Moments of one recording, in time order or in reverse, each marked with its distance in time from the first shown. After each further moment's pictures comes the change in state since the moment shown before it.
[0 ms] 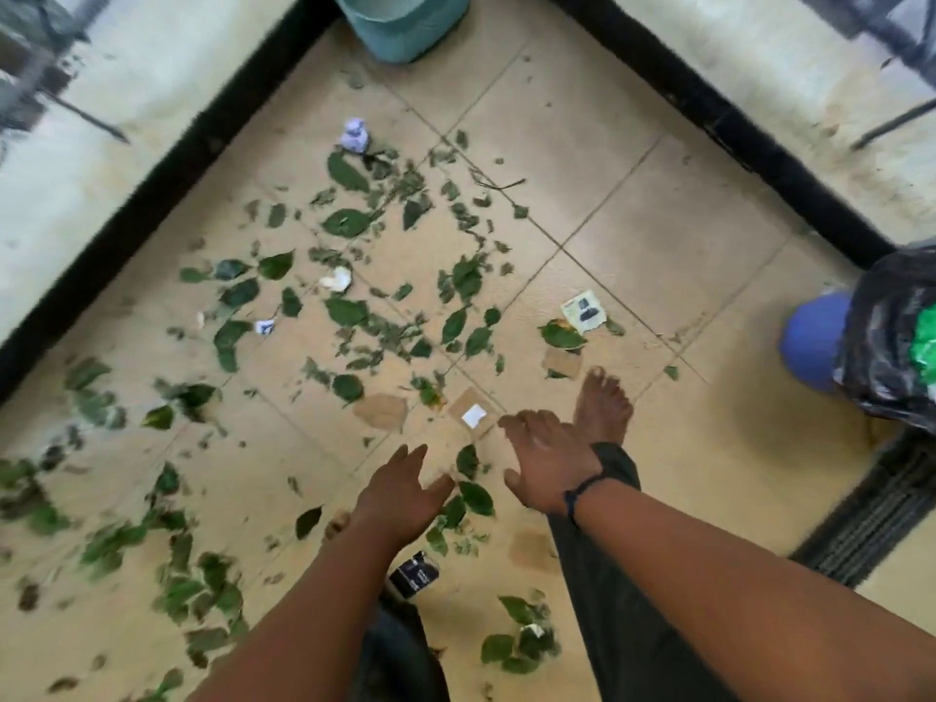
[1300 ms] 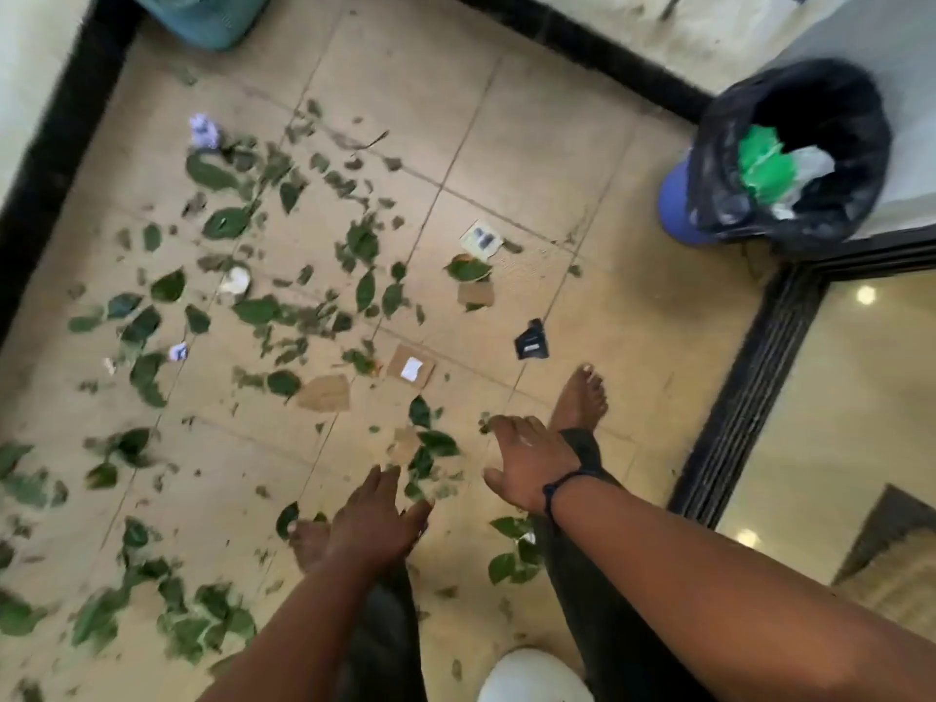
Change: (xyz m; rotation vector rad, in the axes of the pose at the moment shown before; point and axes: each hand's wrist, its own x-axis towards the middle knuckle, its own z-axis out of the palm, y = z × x) left_hand -0.074 -0.025 0.051 0.414 -0.134 0.086; right_hand -0.112 -0.021 0.075 0.355 -0.024 0.299
